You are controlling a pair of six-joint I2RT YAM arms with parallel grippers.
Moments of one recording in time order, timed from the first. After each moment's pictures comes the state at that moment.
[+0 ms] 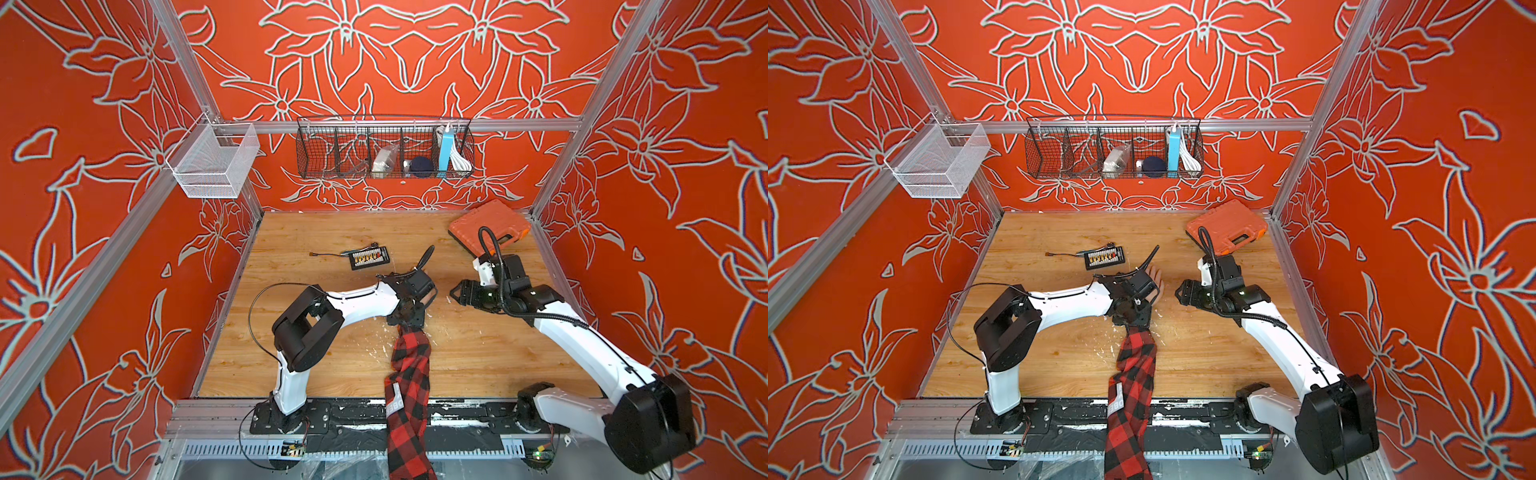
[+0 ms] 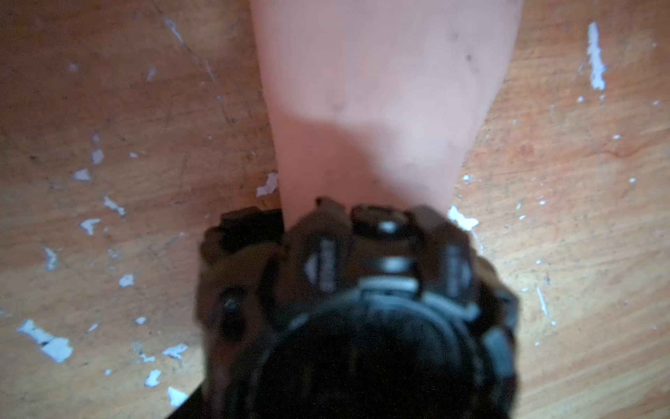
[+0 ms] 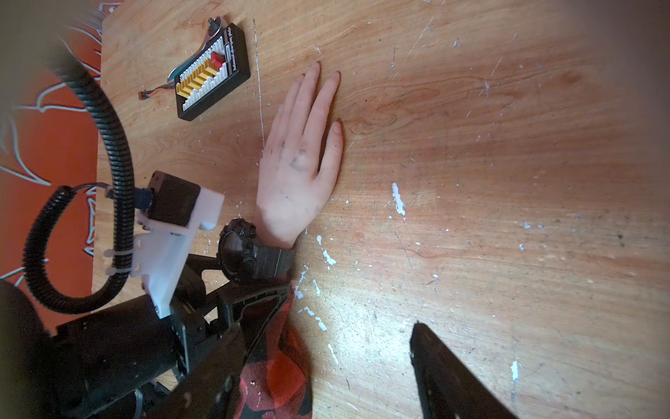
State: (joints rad) left arm -0.83 1.91 1.30 -0.65 0.00 -0.74; right arm 0.35 1.16 0.83 -0.58 -0.31 0.52
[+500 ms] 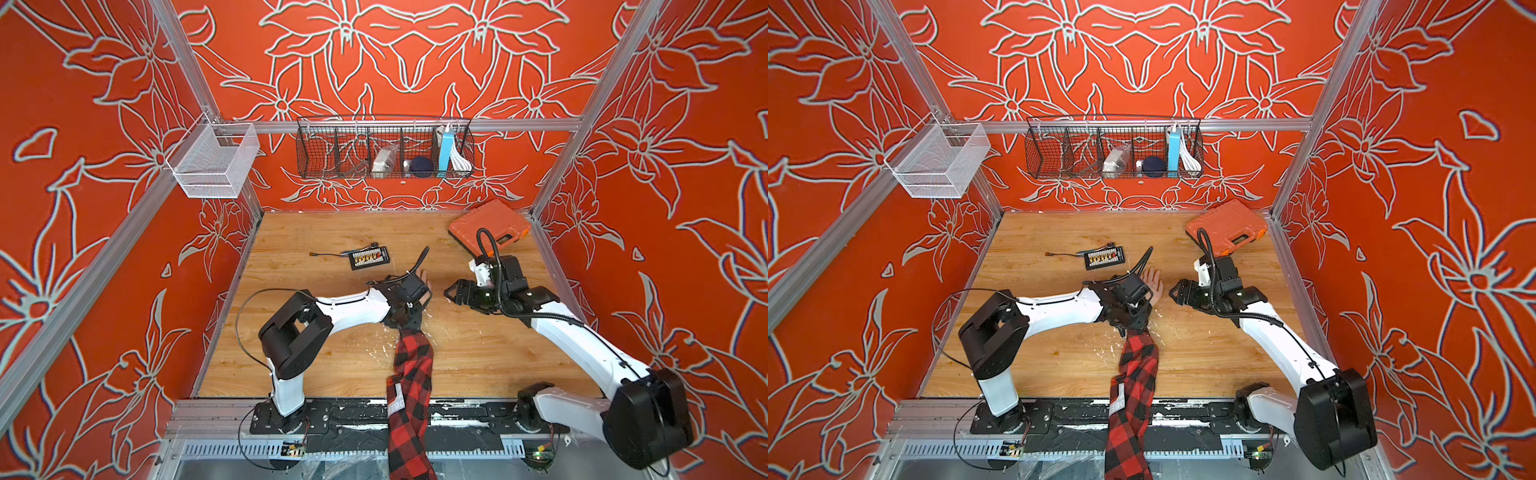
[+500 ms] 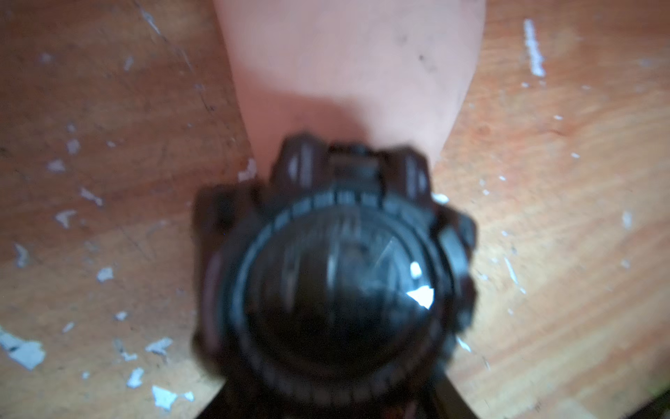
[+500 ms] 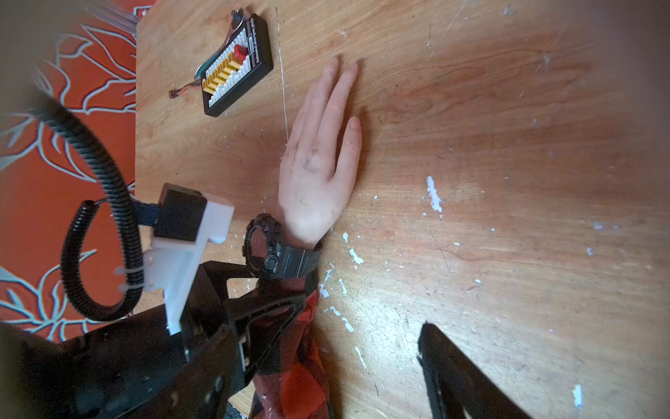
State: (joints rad) left arm -0.83 1.79 1.14 -0.48 0.06 -0.71; right arm 0.35 1.19 0.80 -0.48 -0.42 0.59
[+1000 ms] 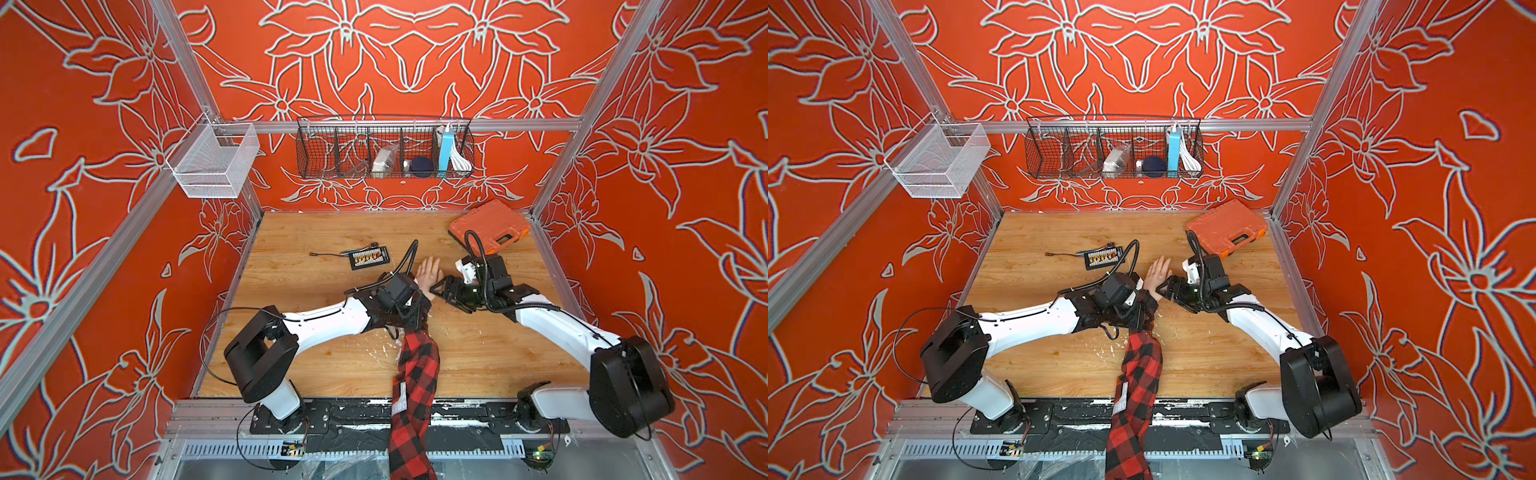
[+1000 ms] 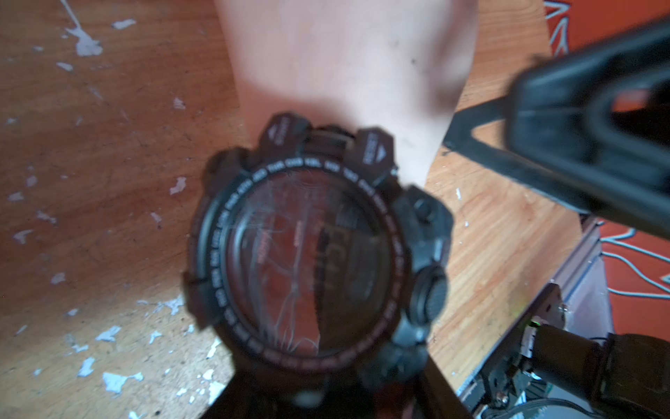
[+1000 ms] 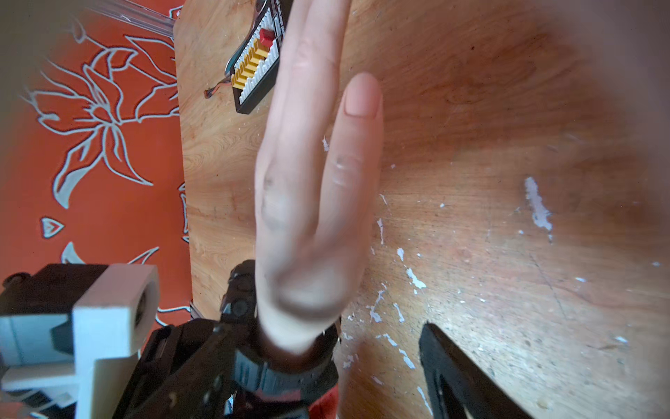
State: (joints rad) left arm -0.83 1.59 1.00 -0.28 0.16 -0.69; right arm 0.40 1.34 0.78 -0.26 -0.53 0.75
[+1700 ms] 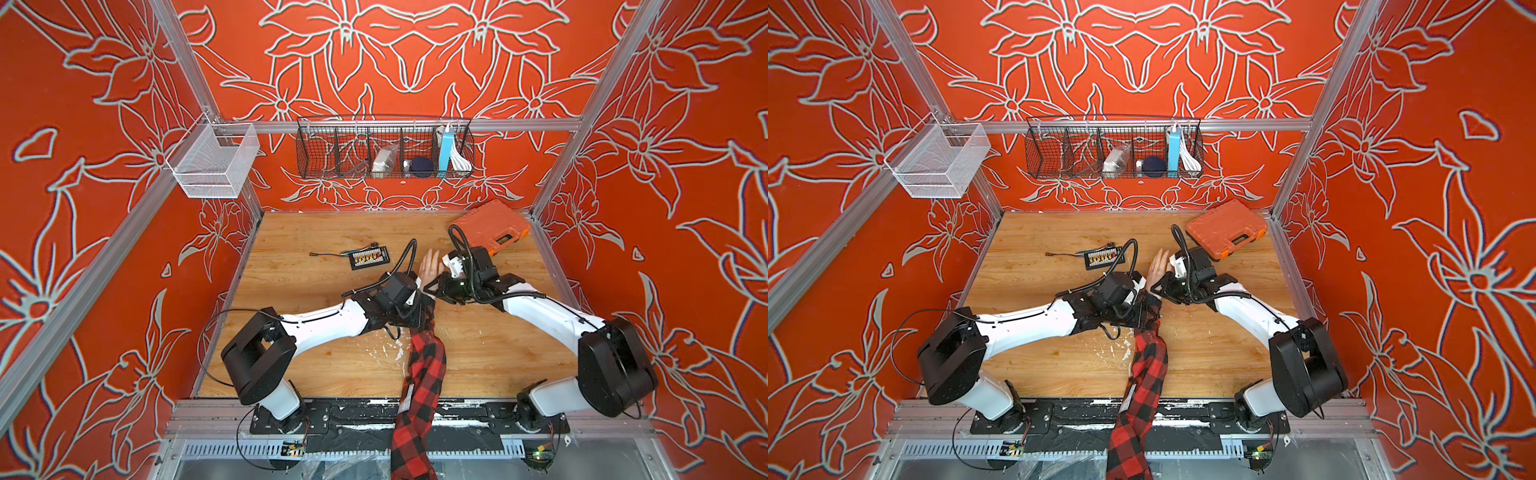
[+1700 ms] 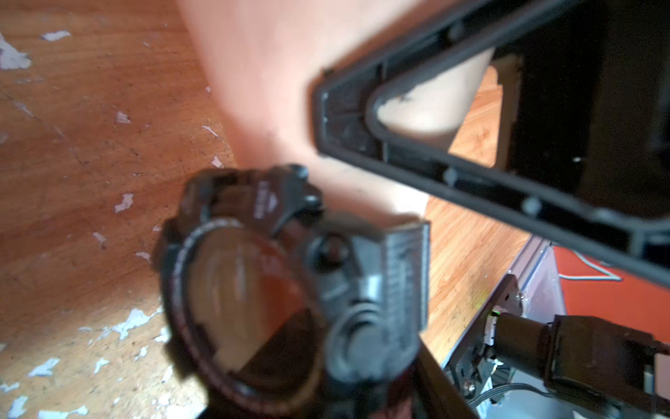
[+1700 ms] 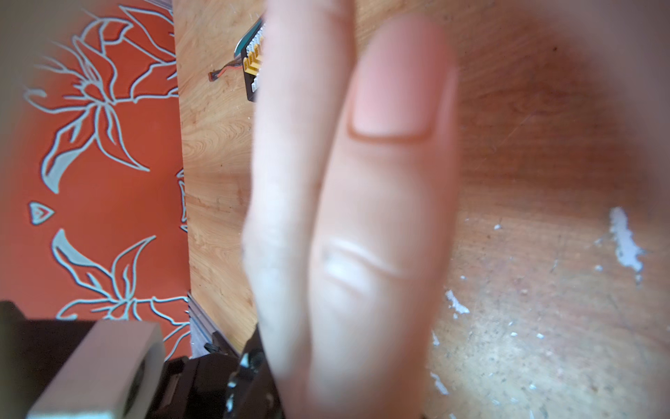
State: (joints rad) left arm -0.83 1.56 0.98 -0.19 0.21 -0.70; right arm 0.47 1.45 0.93 -0.34 -0.48 0.71
